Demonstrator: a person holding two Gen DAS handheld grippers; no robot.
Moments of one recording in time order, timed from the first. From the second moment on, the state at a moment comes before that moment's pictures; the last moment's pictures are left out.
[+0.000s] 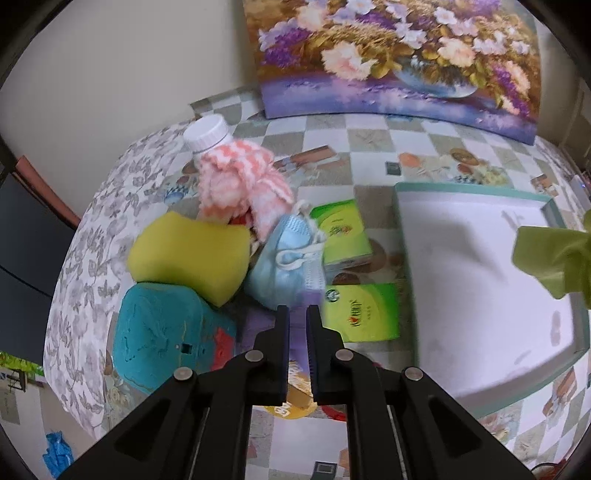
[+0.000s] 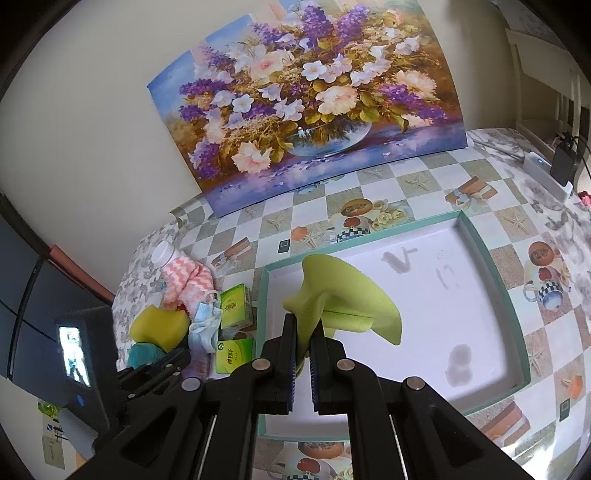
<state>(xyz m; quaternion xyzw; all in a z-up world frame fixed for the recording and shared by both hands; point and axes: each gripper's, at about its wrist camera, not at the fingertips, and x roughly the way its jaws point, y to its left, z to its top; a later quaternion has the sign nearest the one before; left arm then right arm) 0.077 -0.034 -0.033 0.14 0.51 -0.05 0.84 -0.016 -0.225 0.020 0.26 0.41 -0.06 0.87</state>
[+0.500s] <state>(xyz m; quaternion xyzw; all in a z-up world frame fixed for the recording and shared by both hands) 0.080 -0.052 -0.062 0.21 0.54 -0.04 0.81 -0.016 -0.225 0.020 0.26 0.41 -0.06 0.87</state>
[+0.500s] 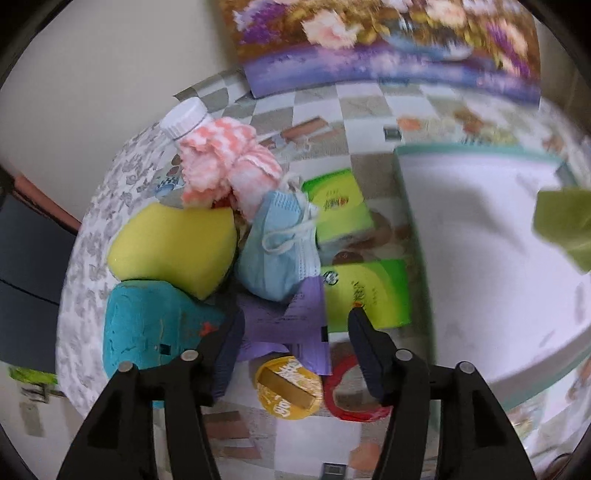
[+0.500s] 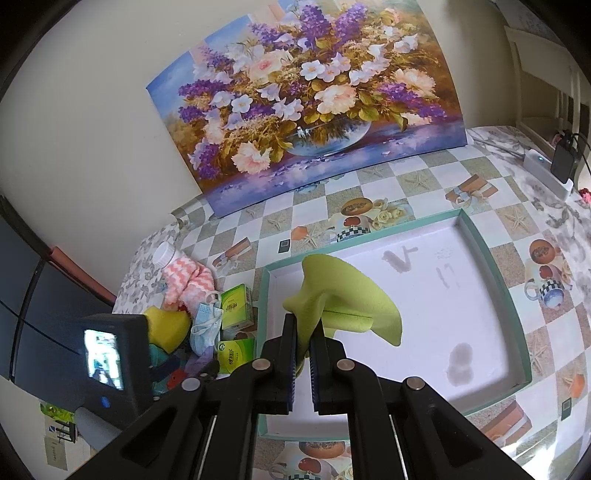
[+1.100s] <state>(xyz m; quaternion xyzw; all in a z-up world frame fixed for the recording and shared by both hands) 0.081 -0.044 -0.049 0.24 0.53 -0.03 0.82 -0.018 -0.230 0.015 0.28 0.41 -0.06 0.87</state>
